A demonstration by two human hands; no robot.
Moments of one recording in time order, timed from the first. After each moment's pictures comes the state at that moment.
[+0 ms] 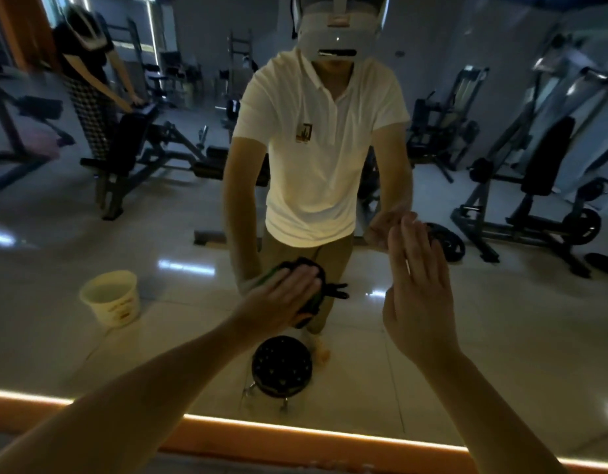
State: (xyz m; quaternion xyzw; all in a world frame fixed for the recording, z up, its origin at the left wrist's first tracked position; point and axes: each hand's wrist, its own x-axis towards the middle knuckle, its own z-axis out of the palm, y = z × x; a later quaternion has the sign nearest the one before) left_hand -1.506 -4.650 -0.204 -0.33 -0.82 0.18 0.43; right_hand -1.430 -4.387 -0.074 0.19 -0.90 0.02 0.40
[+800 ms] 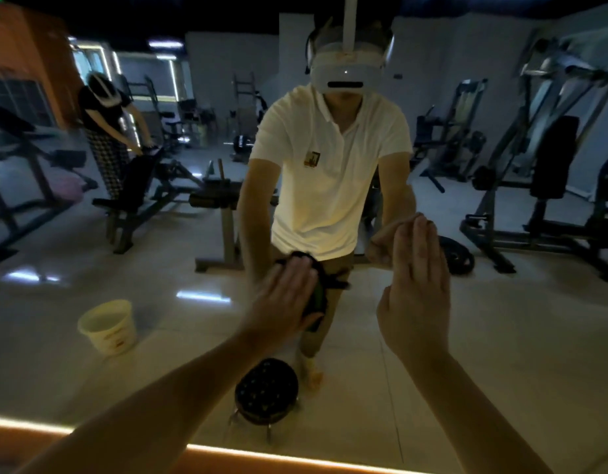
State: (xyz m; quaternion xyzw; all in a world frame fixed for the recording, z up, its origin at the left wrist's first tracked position) left_hand -1.500 -4.461 -0.161 -0.24 -0.84 0.17 0.45; right_hand -1.447 -4.223 -0.079 0.09 -0.89 0.11 0.43
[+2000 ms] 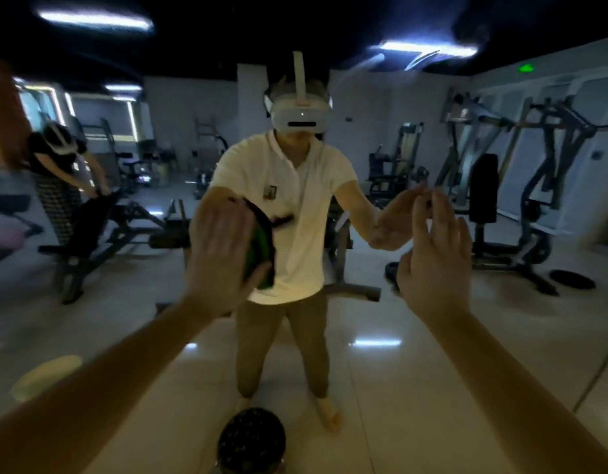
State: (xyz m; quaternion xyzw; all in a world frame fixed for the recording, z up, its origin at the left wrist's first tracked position) left_hand -1.506 -4.461 -0.003 -0.19 -0.84 -0.01 0.51; right_hand -1.445 -4.124 0.030 0.00 -0.89 0.02 0.46
